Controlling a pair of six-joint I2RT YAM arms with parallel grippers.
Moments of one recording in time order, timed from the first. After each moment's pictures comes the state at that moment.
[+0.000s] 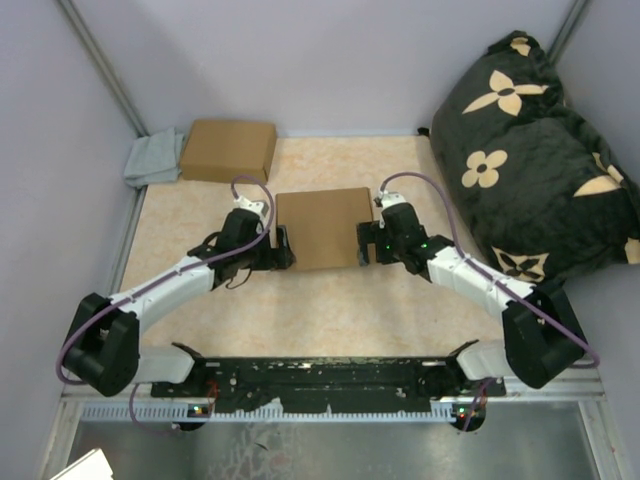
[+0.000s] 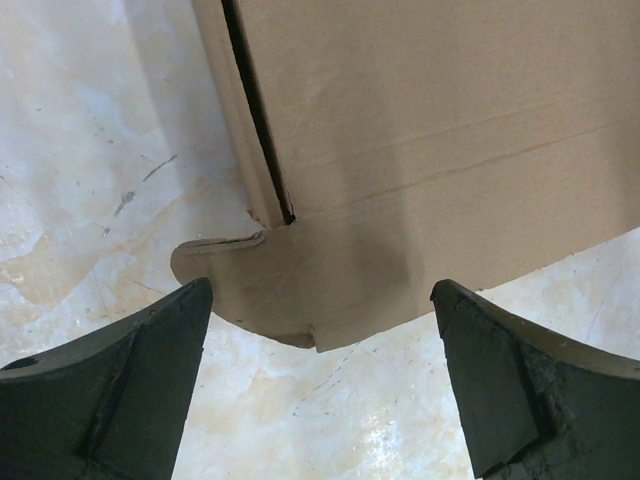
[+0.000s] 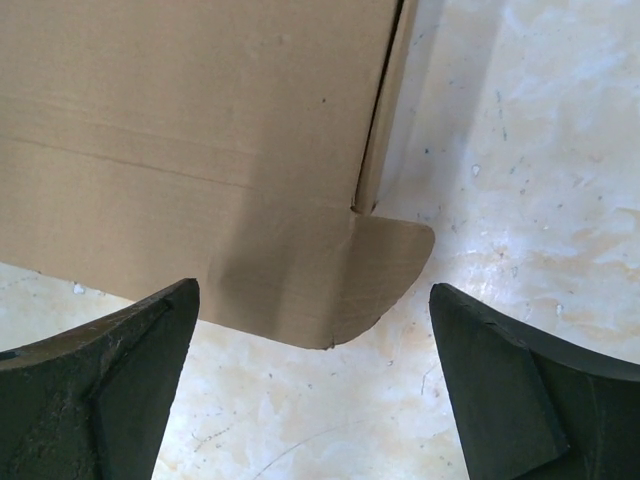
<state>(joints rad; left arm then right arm) -0.53 1.31 0.73 -0.18 0.02 -0.48 0.55 1.33 0.80 -0.25 0.08 0.32</state>
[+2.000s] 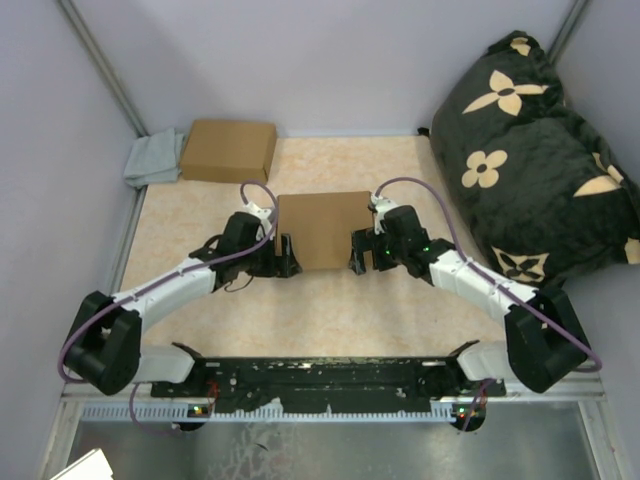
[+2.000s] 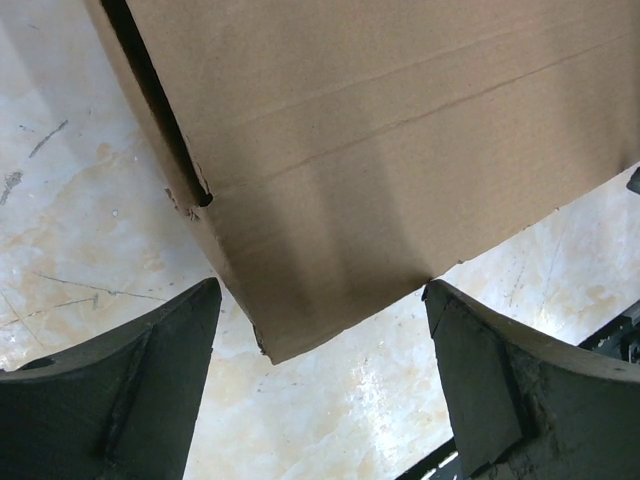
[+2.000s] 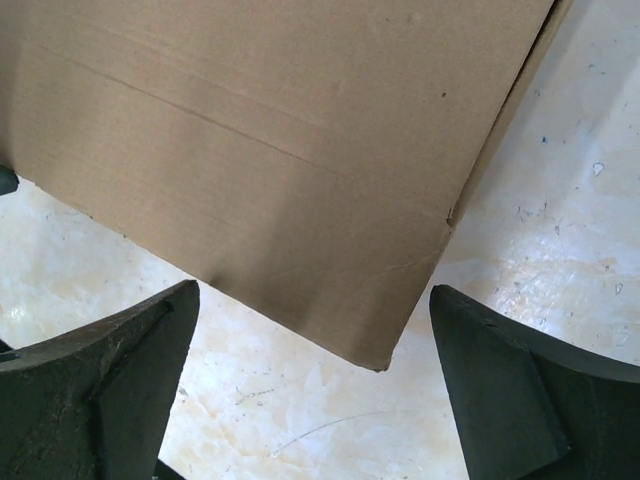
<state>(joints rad) -0.54 1.31 0.70 -0.17 0.19 -0.45 0.54 1.31 0.76 -0.22 -0.15 0.29</state>
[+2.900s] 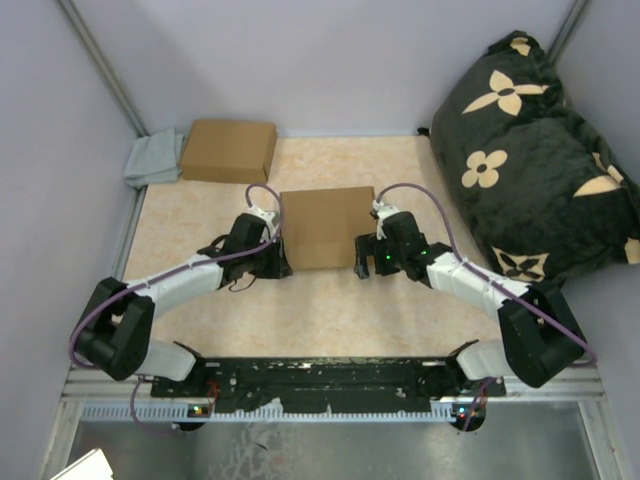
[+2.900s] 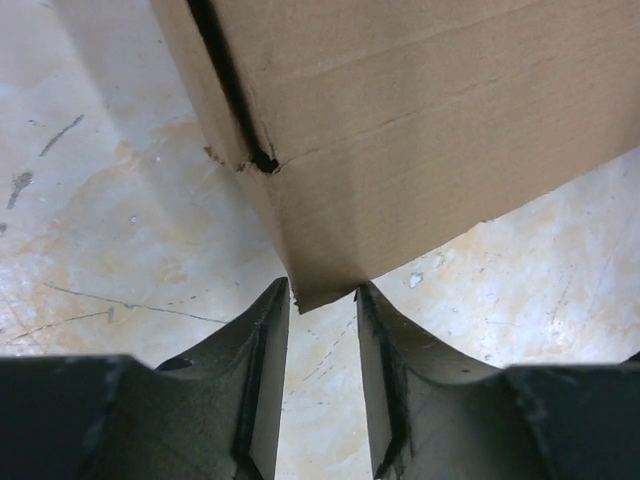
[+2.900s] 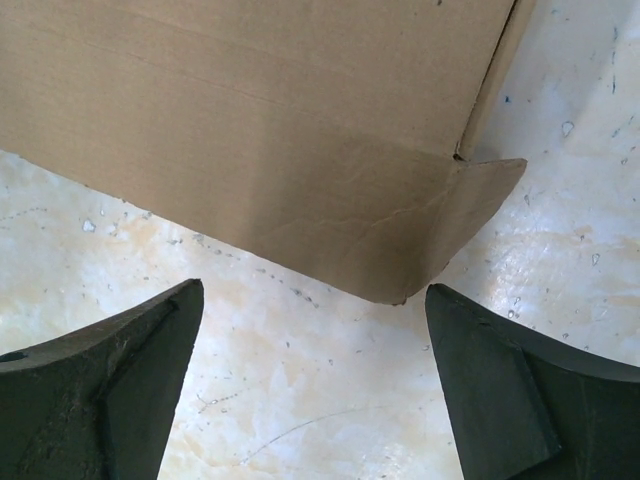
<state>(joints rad) -0.54 1.41 0.70 -0.13 0.16 -0.44 0.54 1.34 0.71 -0.20 -0.08 0.29</state>
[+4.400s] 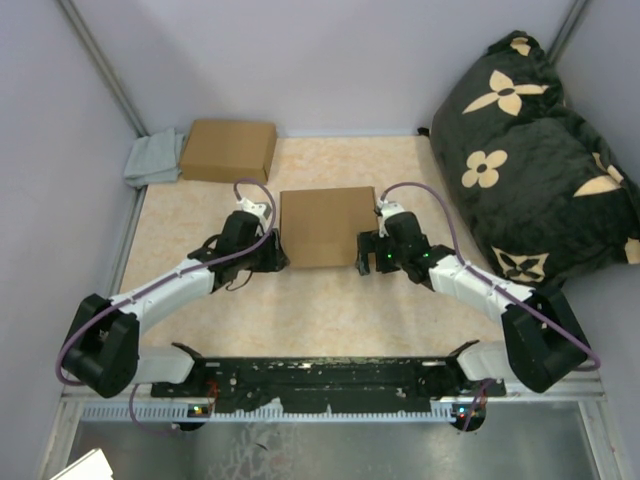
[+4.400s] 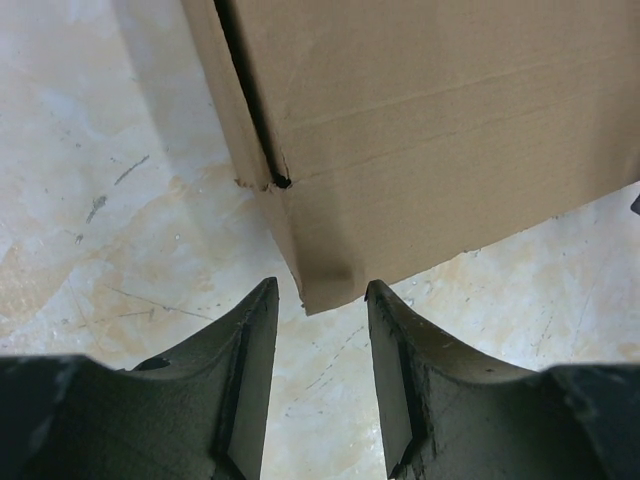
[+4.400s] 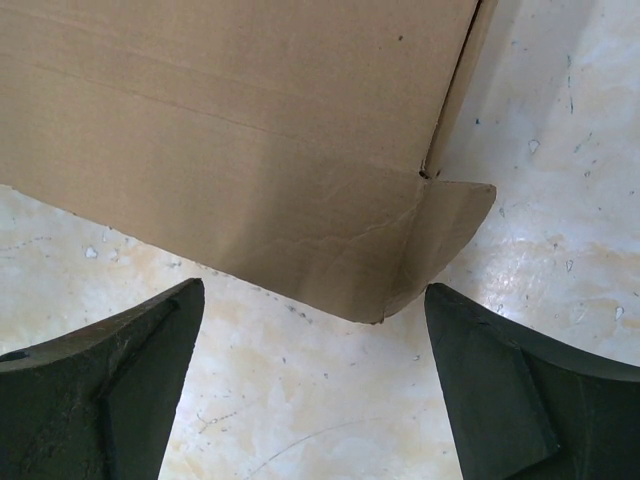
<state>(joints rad) -0.54 1.30 0.70 -0.14 0.06 -0.46 0.54 1.31 0.69 -0.16 -0.03 0.31</state>
